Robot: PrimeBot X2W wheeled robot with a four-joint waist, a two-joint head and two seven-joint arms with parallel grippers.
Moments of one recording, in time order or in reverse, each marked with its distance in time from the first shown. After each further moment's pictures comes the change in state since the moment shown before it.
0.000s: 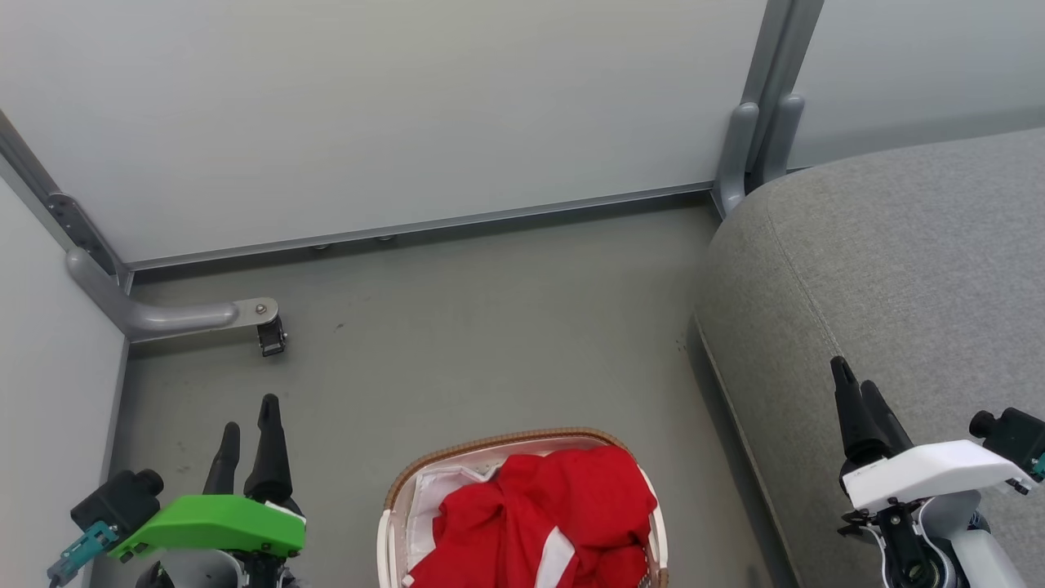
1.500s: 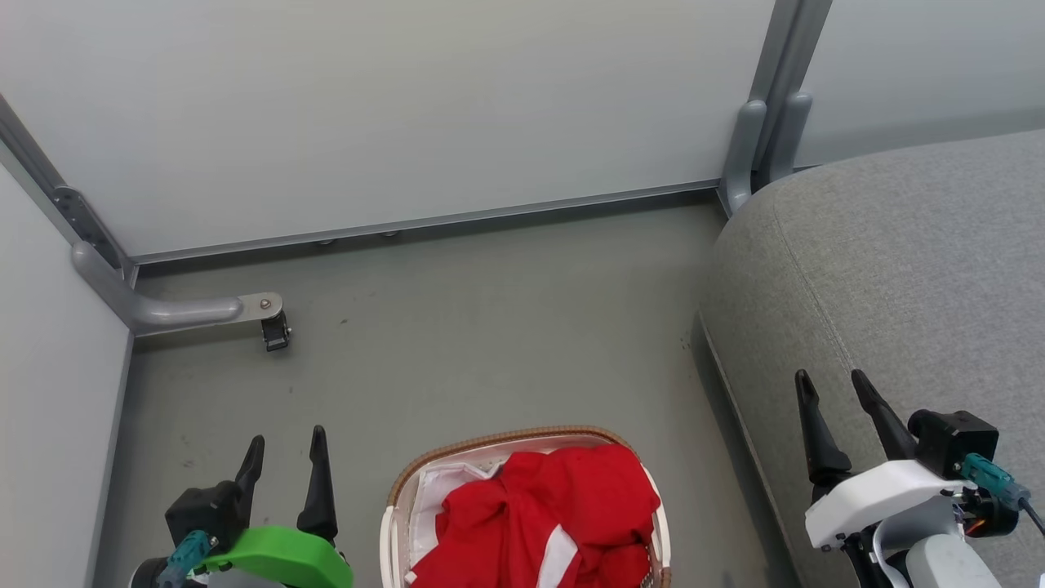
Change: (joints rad) left arm 0.041 0.017 -0.101 0.034 0.492 0.049 -0.122; right arm 0.012 0.002 0.037 0.008 -0.609 0.000 -0.122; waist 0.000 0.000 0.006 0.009
